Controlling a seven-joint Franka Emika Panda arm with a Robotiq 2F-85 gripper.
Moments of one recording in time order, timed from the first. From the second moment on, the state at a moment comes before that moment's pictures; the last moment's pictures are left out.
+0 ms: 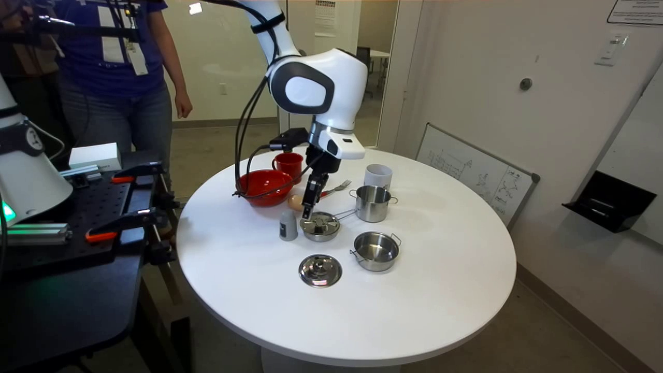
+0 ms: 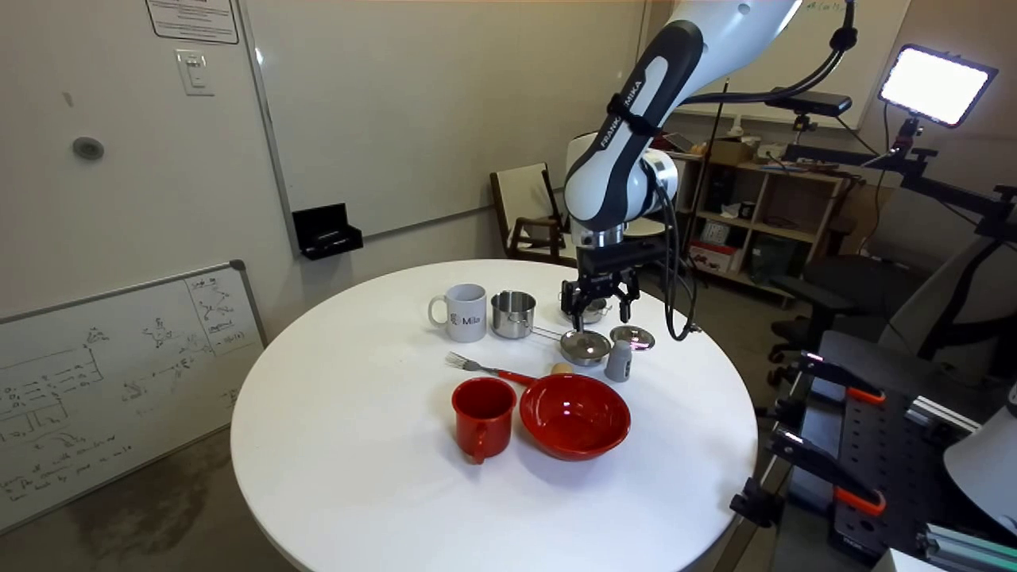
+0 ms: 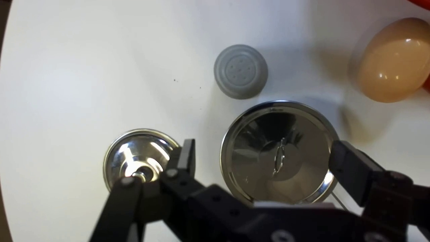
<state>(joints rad) -0.03 0.70 -0.15 -2.03 0.07 2.52 0.39</state>
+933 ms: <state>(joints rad) -0.04 0.79 -0.14 -1.95 0.10 2.54 0.39</state>
